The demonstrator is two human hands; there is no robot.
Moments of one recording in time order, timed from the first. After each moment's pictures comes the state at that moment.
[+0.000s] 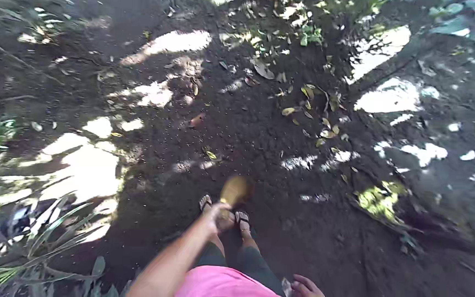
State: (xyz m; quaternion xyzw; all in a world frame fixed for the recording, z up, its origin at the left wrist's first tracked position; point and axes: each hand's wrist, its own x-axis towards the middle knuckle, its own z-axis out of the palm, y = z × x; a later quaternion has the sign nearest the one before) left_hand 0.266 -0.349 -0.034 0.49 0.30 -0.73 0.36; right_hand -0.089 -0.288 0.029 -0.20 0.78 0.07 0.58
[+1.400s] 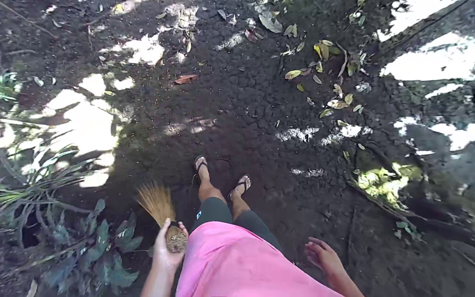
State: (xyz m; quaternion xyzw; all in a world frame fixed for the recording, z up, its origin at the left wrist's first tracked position) left_hand 0.091 -0.208 0.039 0.54 0.50 -0.35 0.58; right_hand -0.346 -0.359 -0.036 -0.19 0.80 0.07 0.57
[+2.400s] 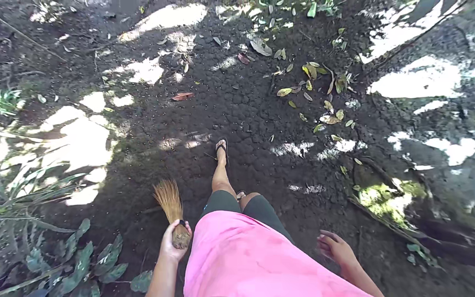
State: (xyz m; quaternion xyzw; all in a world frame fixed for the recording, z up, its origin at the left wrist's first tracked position) left_hand 0.073 -0.220 -0.074 0.50 0.46 -0.43 0.59; right_hand -0.378 -0.443 -0.092 -0.25 0.79 0.02 0.56
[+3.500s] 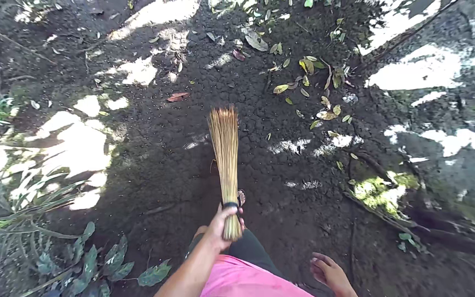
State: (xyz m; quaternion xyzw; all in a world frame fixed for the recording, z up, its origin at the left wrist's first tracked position) left_hand 0.000 -0.382 -0.003 0.45 0.26 -0.69 0.50; right_hand -0.378 -0.404 -0.044 -0.18 0.80 0.08 0.57
